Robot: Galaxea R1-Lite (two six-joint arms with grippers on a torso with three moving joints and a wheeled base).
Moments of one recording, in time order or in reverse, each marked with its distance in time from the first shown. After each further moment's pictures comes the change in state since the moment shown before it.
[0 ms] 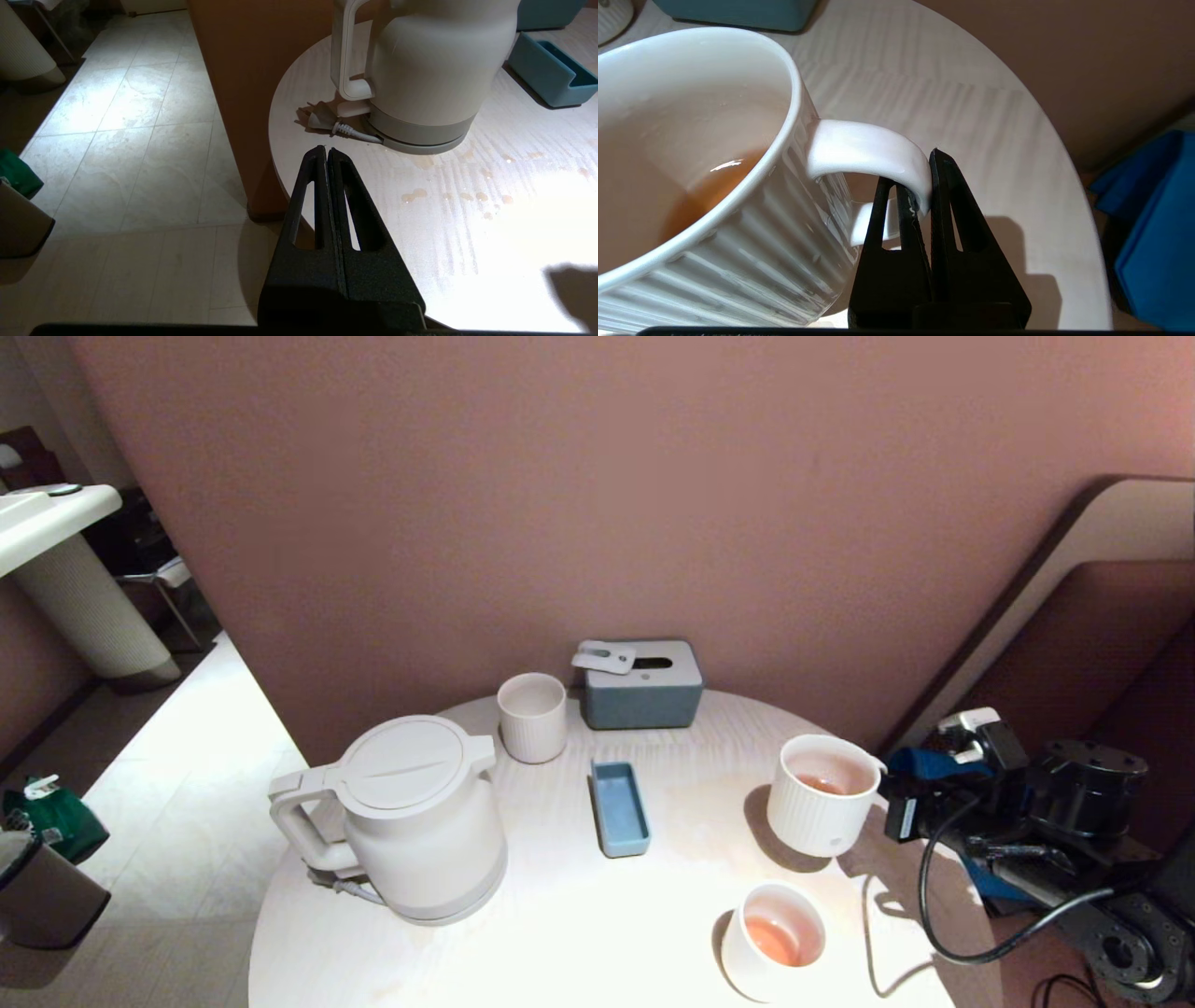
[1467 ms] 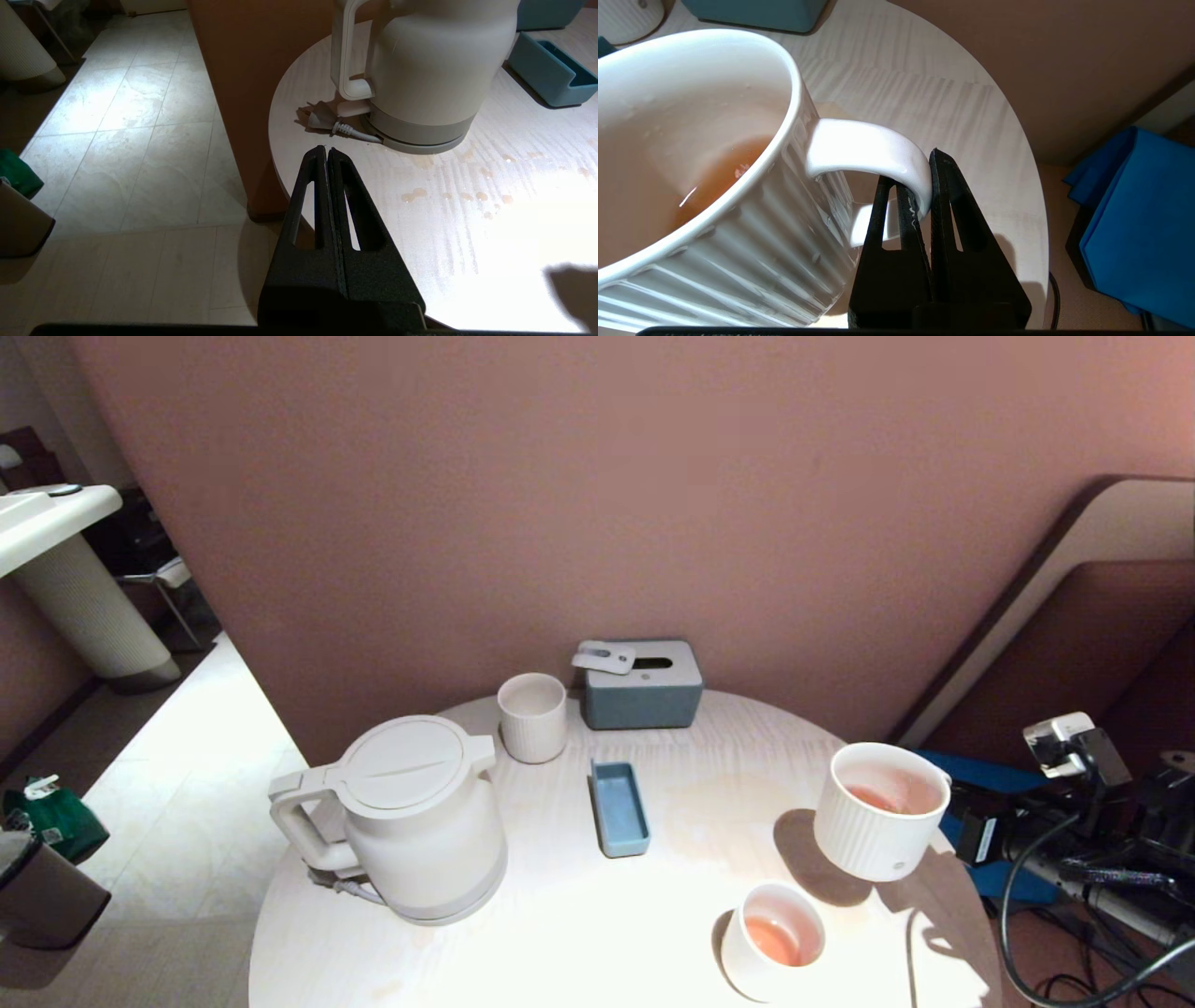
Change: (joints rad) left arm 0.000 0.000 0.000 0.000 0.000 -0.001; right arm -0.110 -0.208 0.133 0.070 0.103 -0.040
